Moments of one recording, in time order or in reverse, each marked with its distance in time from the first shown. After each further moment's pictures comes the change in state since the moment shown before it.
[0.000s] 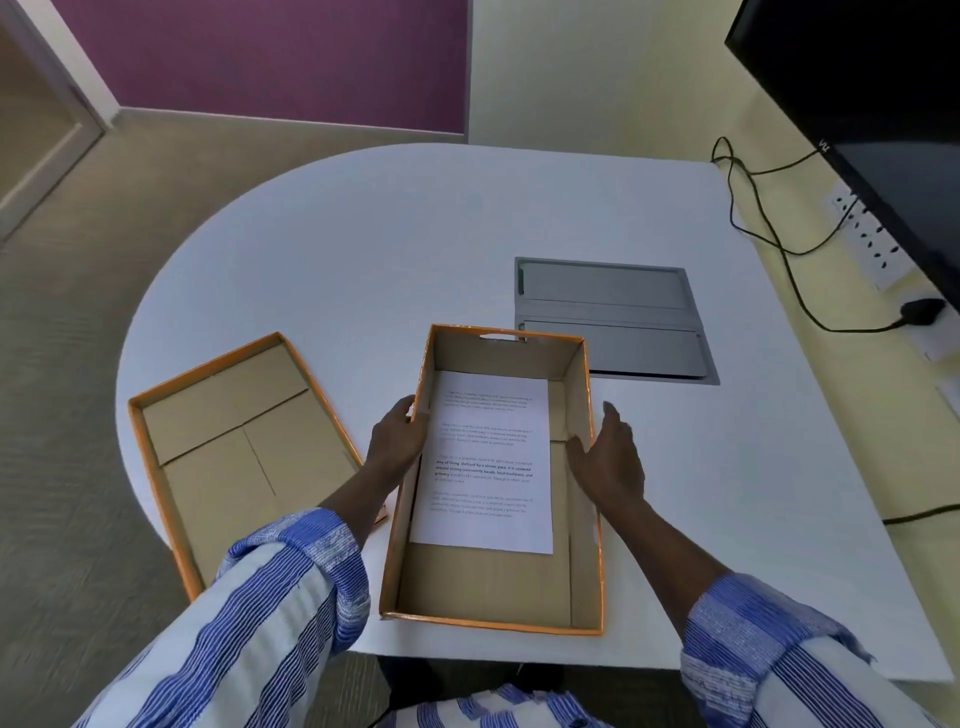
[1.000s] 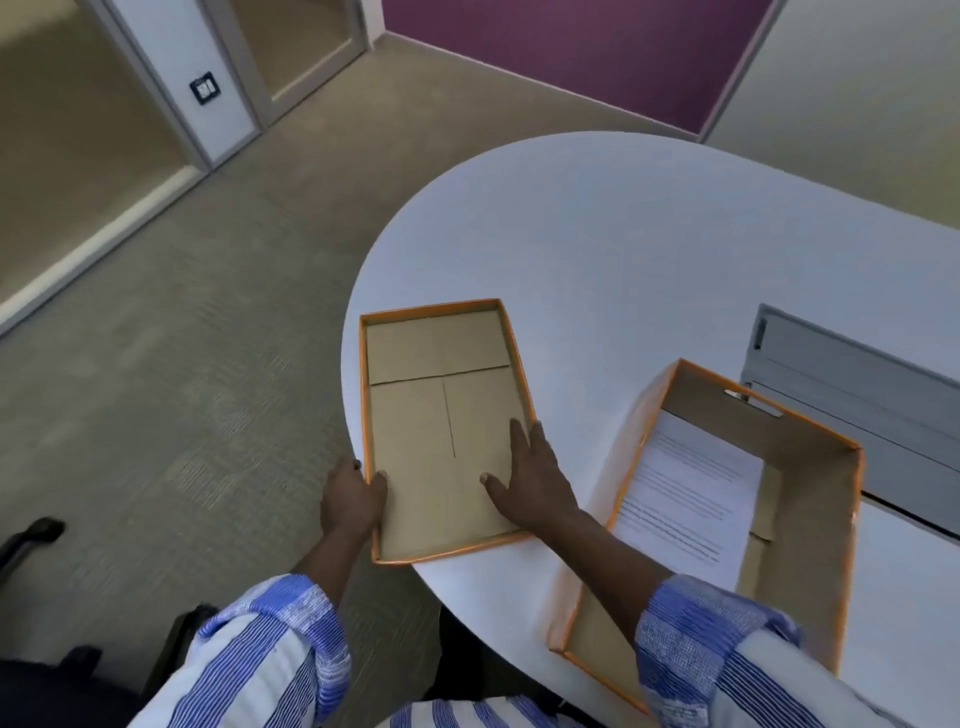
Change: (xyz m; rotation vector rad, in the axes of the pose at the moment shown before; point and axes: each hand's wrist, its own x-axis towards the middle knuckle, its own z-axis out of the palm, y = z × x) left_hand -0.074 -0.219 -0.187 0.059 0.538 -0.514; right_hand -0.097 -0.200 0.209 -0.316 -0.656 -0.611
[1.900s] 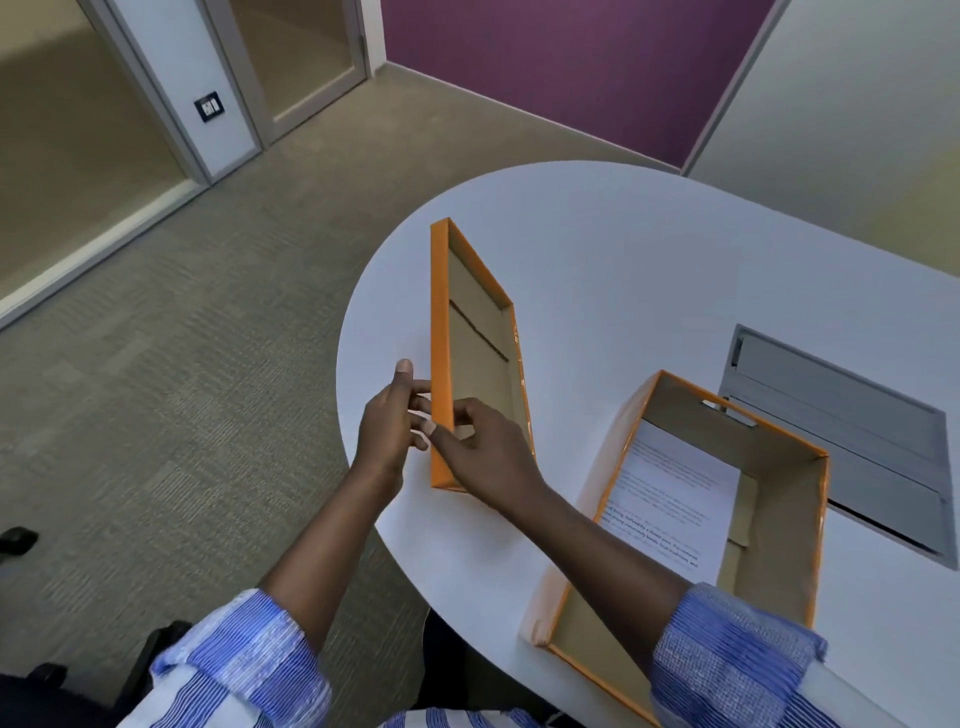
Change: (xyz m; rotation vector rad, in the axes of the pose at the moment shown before) left_hand -0.056 0.132 -0.054 -0.822 -0.259 0.145; right_hand -0.048 -0.092 -0.059 0.347 0.173 -0.217
